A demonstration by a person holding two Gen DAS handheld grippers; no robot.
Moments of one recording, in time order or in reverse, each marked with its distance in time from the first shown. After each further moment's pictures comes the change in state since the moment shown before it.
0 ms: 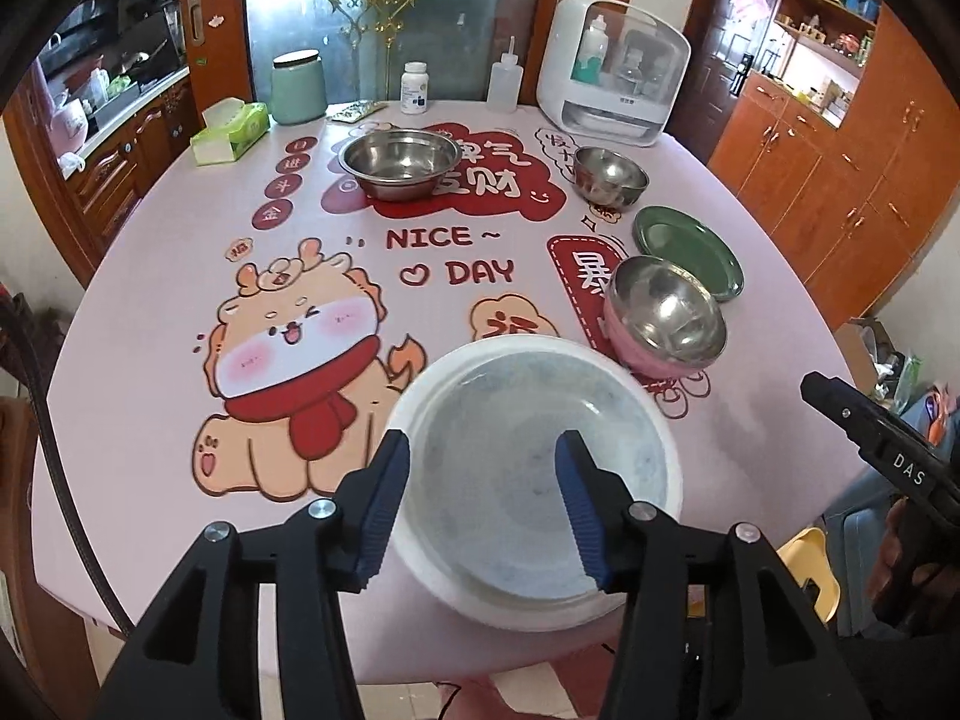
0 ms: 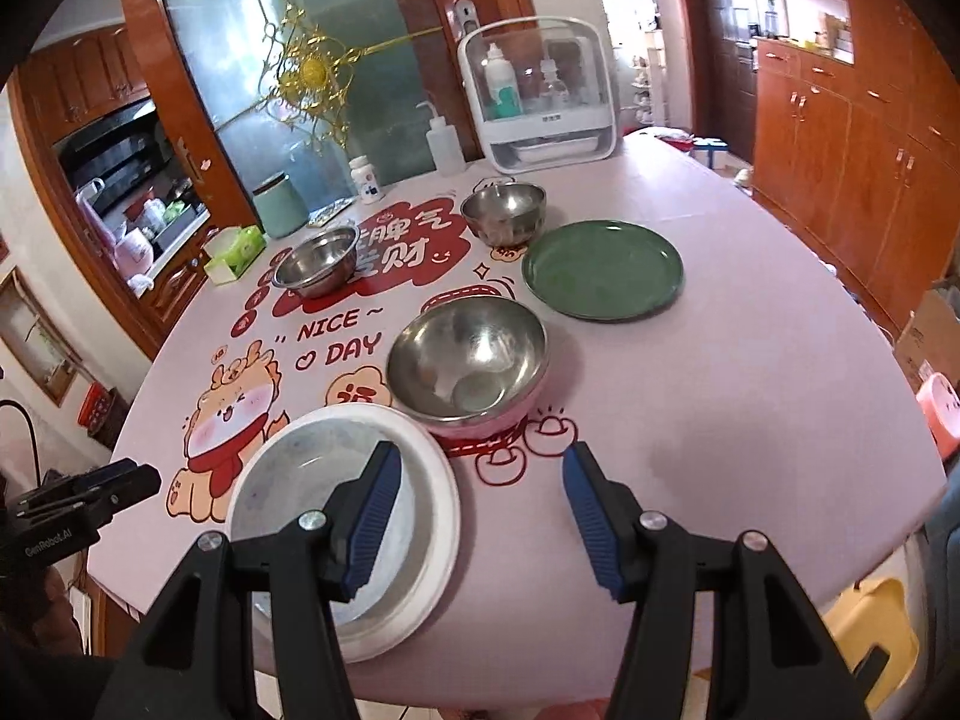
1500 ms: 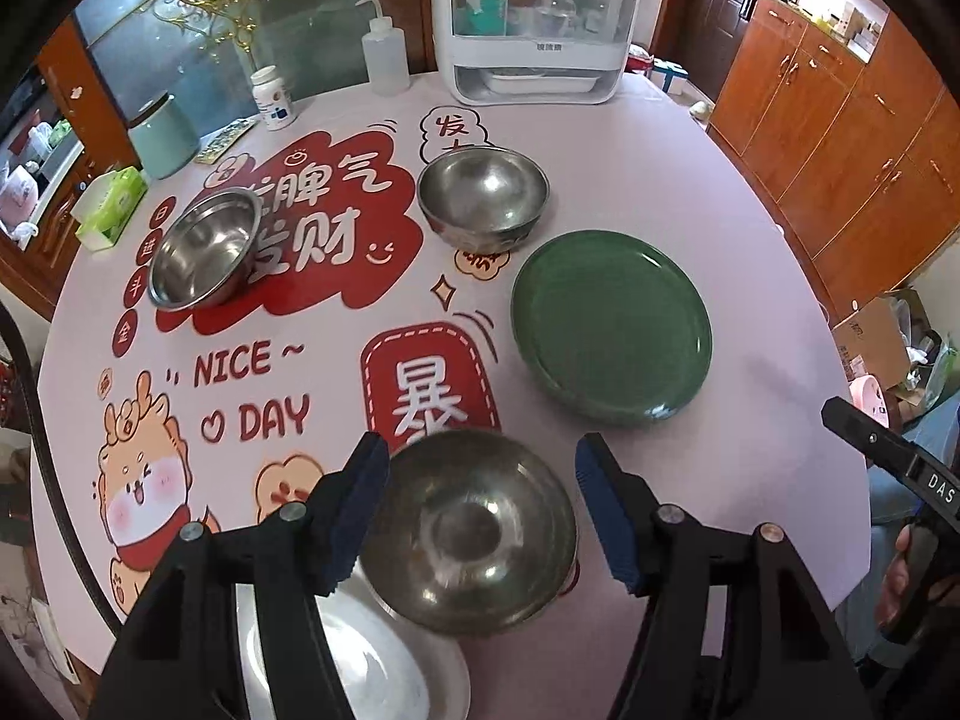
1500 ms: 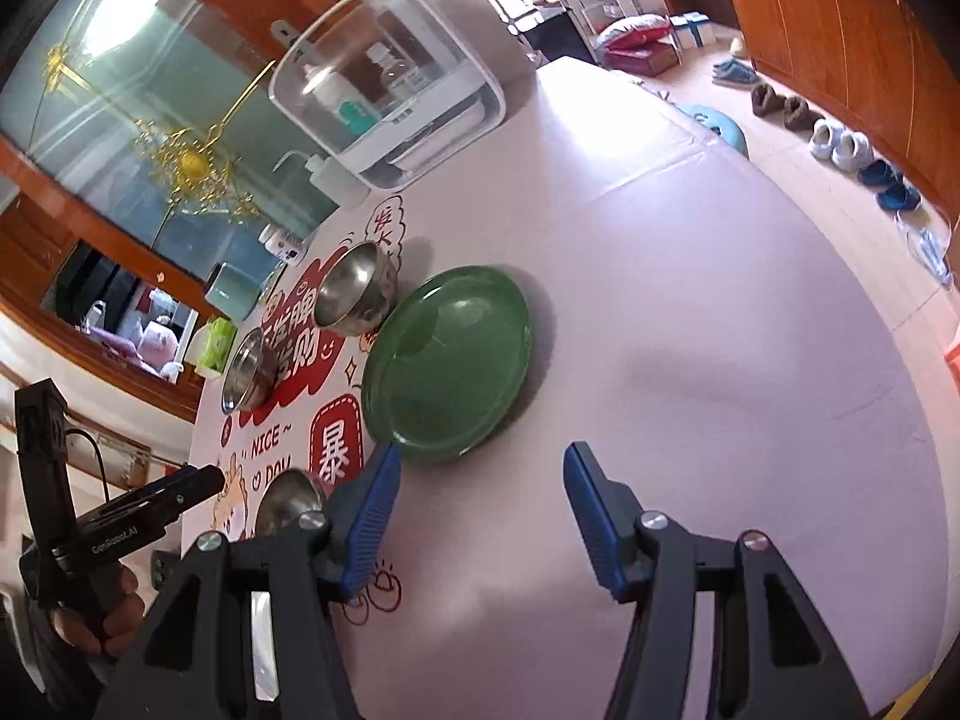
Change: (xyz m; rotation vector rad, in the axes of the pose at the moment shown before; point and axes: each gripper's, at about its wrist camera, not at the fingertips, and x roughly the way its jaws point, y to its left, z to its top) left arm 0.142 -0.200 0.171 0.083 0.183 0.092; right arm 0.093 -0.237 0.127 0.313 0.179 0.204
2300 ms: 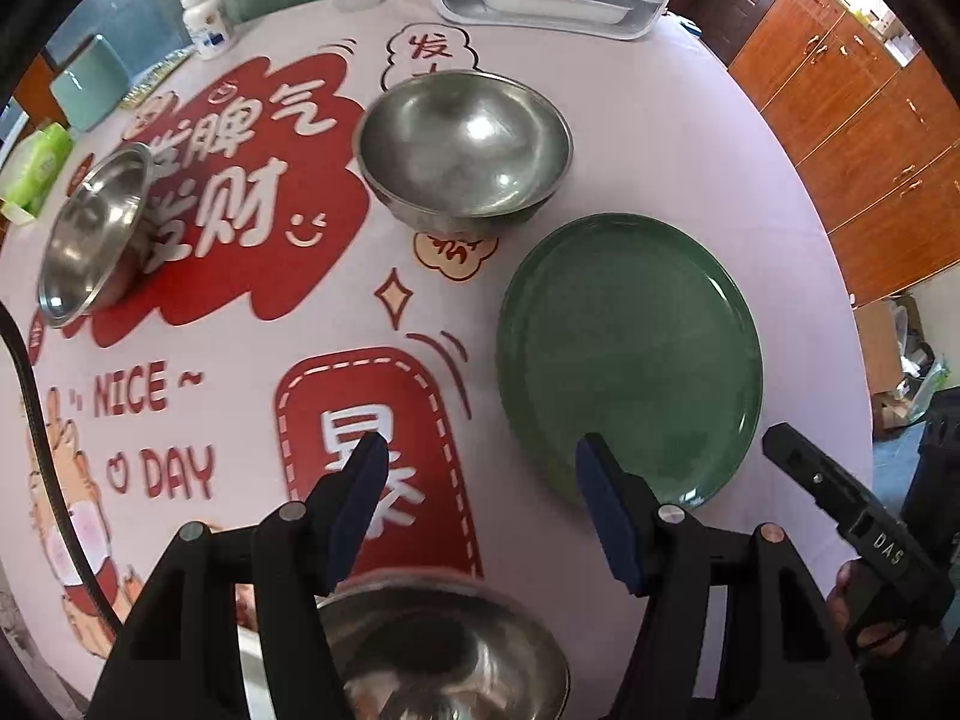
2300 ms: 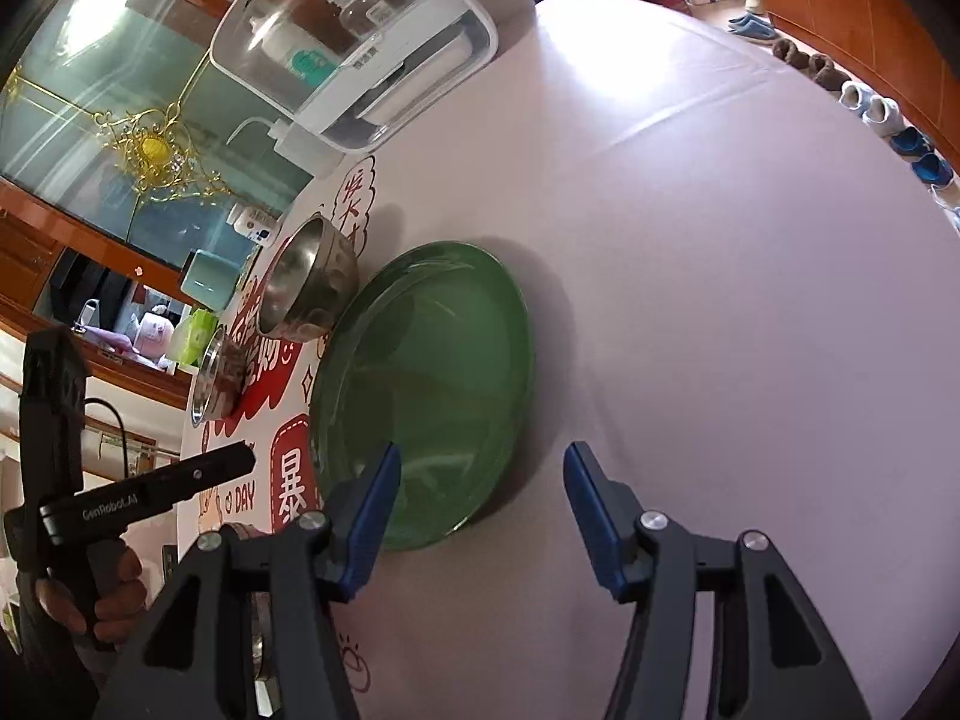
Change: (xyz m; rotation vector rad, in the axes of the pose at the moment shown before) left arm 0.113 -0.001 0.054 -0.052 0.175 -0.085; right arm 0.103 -0.018 0.025 0.002 0.090 0.035
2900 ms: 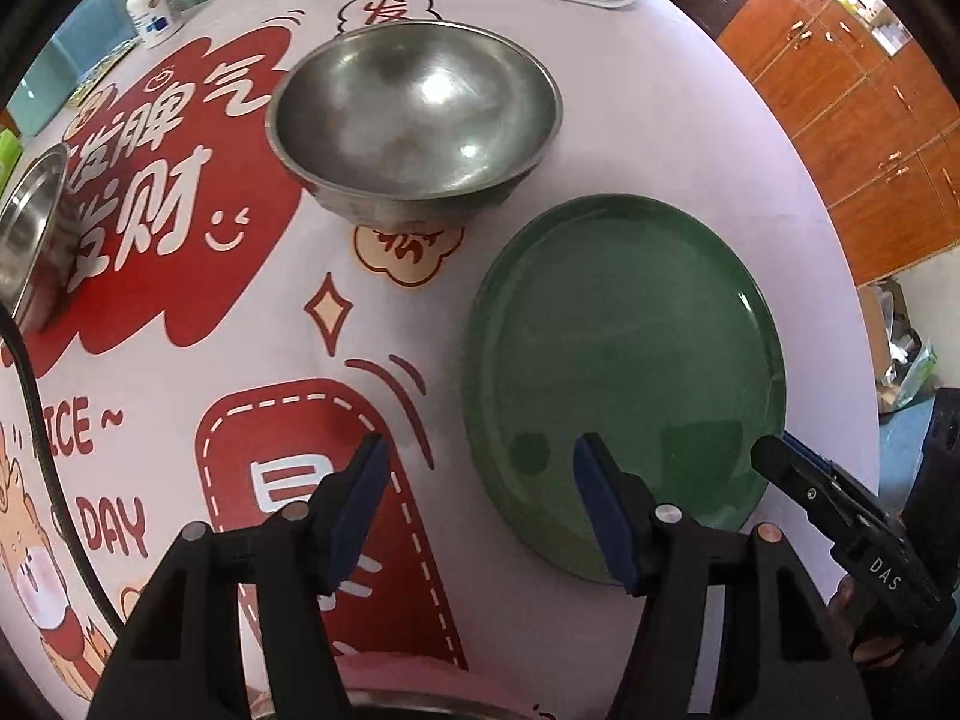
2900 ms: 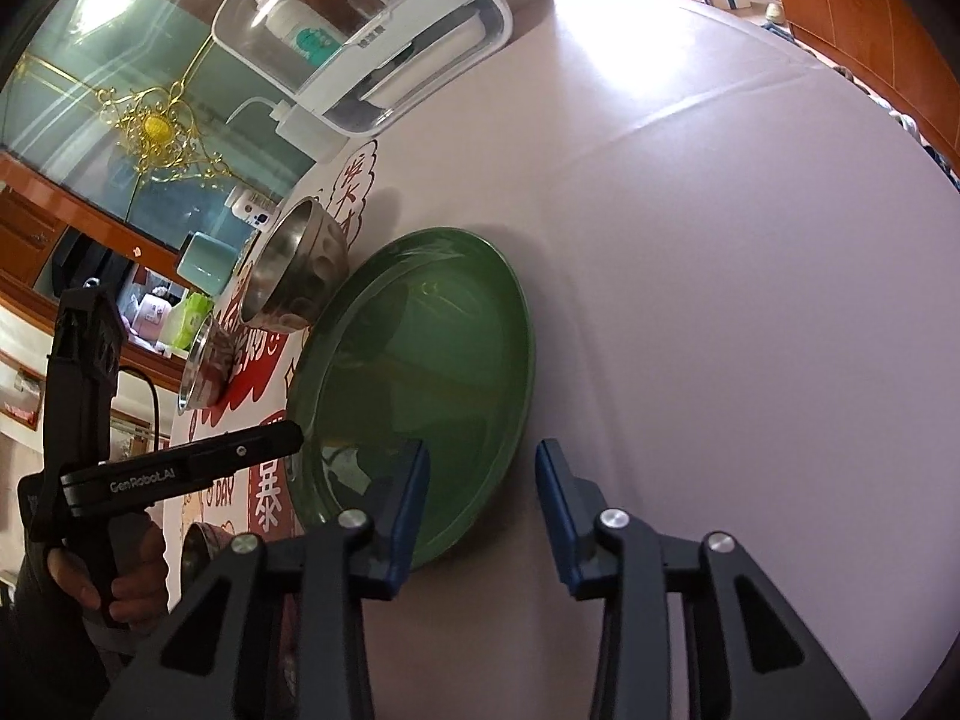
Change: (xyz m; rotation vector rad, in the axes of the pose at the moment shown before) left arm 0.055 -0.009 0.015 0.044 0.032 -0.053; right arm 0.020 -0.002 0.003 -0.055 0.003 0.005
